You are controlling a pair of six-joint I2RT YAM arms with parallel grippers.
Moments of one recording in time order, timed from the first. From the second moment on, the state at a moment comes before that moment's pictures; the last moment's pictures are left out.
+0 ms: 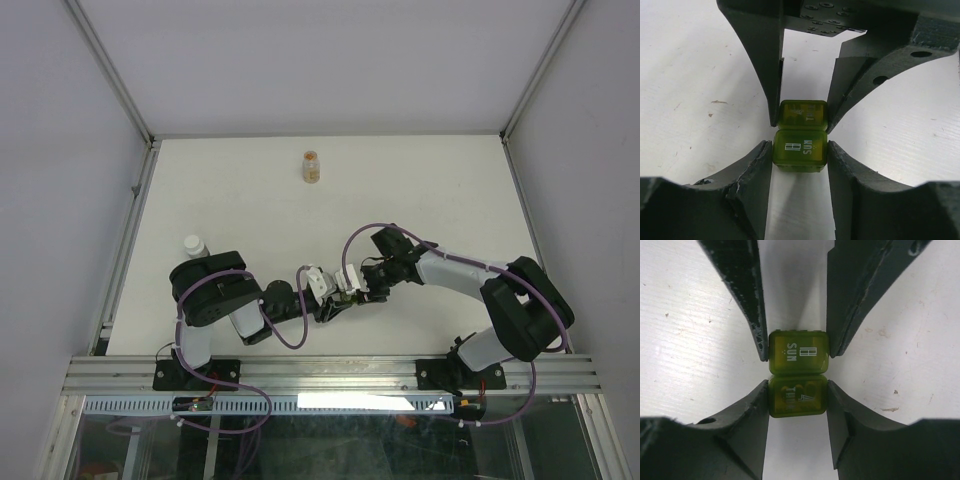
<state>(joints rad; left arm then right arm) -1.01 1.93 0.30 1.51 0.20 0.00 0.64 1.48 0.71 -0.39 -0.66 -1.20</state>
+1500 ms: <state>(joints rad) -0.91 1.87 0.30 1.46 0.29 -0.26 0.67 1.46 0.68 -0.34 -0.63 -1.17</state>
